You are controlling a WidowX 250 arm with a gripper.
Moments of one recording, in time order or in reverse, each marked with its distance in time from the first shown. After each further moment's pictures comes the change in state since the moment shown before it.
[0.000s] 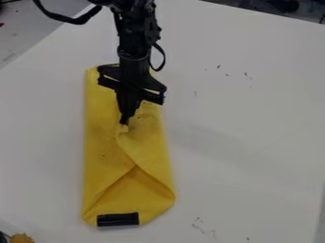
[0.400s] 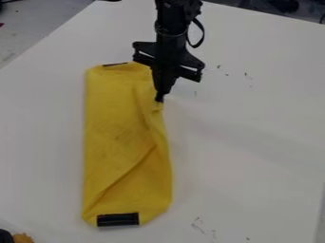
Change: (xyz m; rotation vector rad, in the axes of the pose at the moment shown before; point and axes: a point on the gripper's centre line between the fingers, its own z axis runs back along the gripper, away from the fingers) arm 0.039 -0.043 0.032 -0.039 -0.133 -0.025
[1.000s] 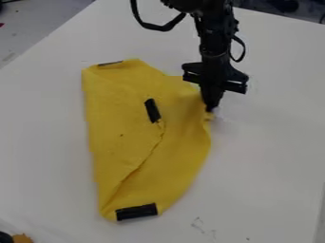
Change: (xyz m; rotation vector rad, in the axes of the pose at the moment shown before) arm 0.040 -0.066 -0.050 -0.205 -0.042 -0.044
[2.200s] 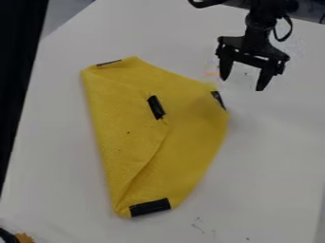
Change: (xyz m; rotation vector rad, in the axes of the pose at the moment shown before) arm 0.032 -0.045 0.030 0.150 0.048 -0.028
